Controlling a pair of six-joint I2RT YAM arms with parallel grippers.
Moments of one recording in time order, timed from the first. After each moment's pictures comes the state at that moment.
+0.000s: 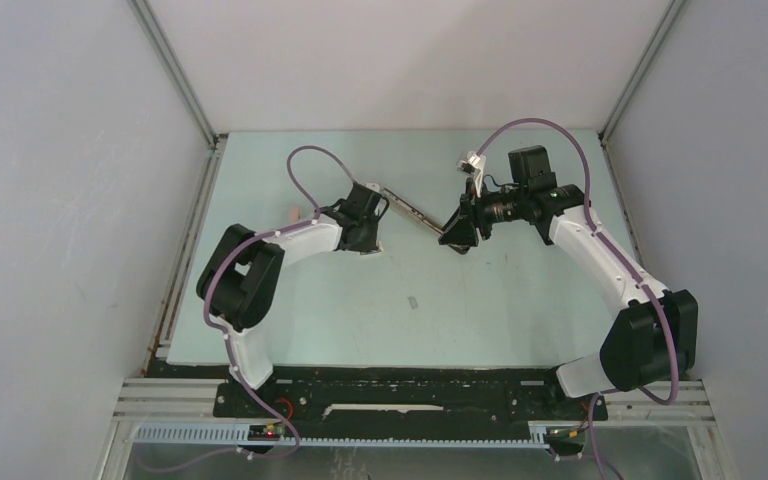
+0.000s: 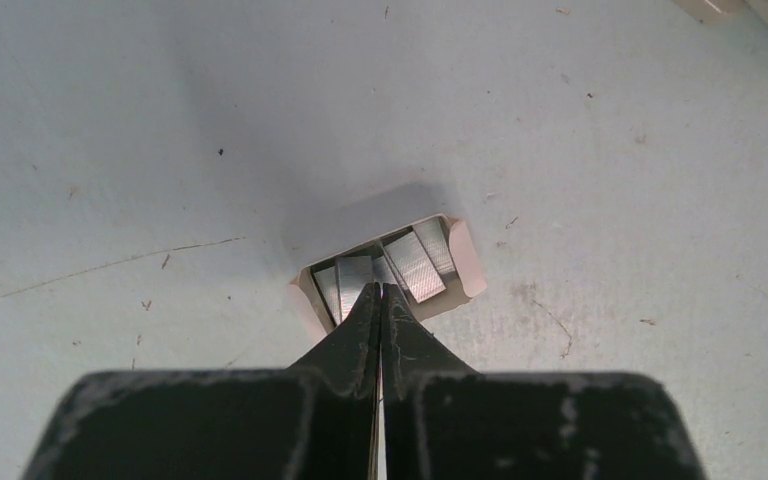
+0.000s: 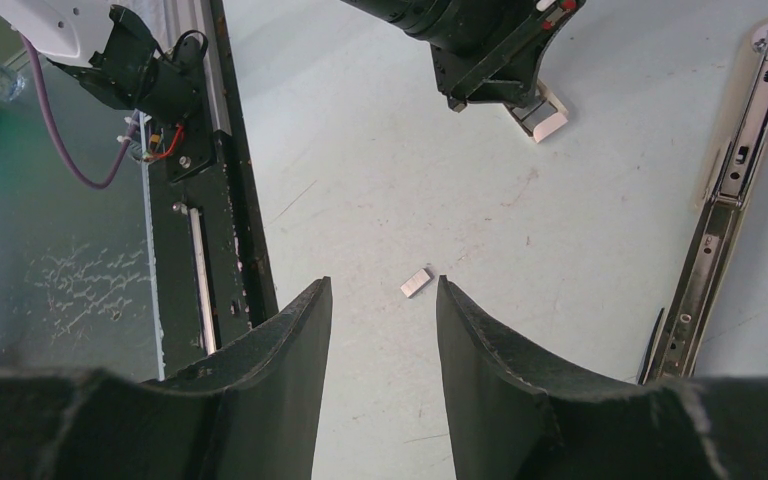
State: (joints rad) left arm -0.56 1.85 1.17 -0.31 -0.15 -0.36; right arm 0.29 1.44 1.24 -0.59 -1.00 -0.30
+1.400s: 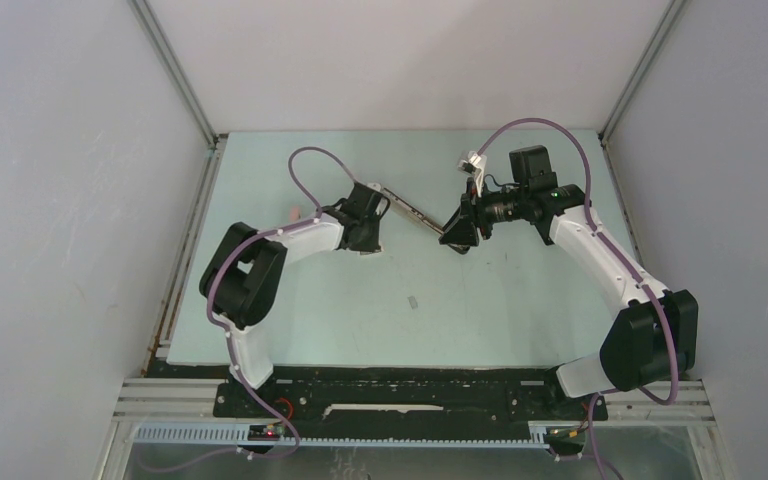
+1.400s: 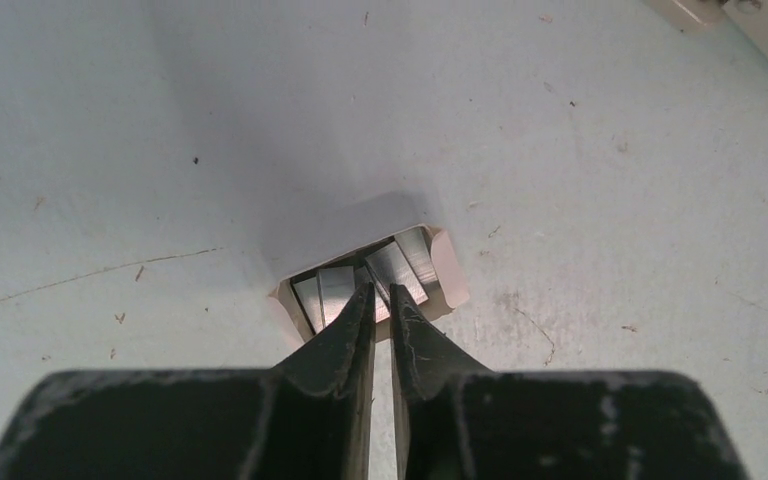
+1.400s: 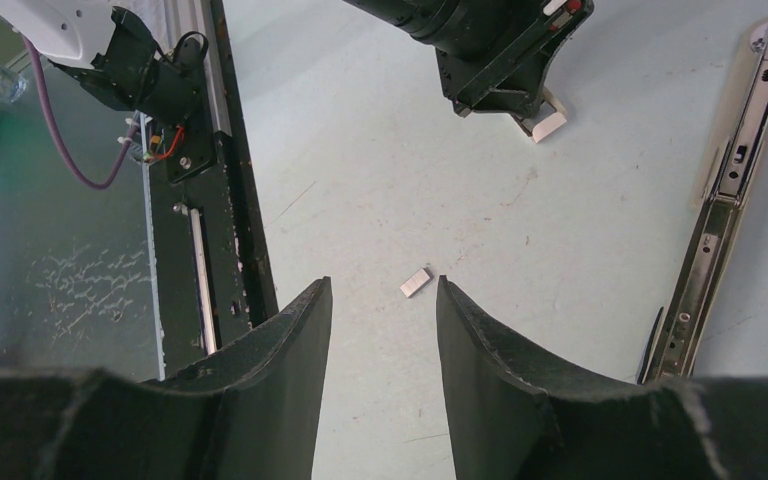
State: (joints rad) left arm -0.56 1.87 1.18 -0.30 -0.13 -0.39; right arm 0.28 1.44 1.24 -0.59 -1.01 -0.30
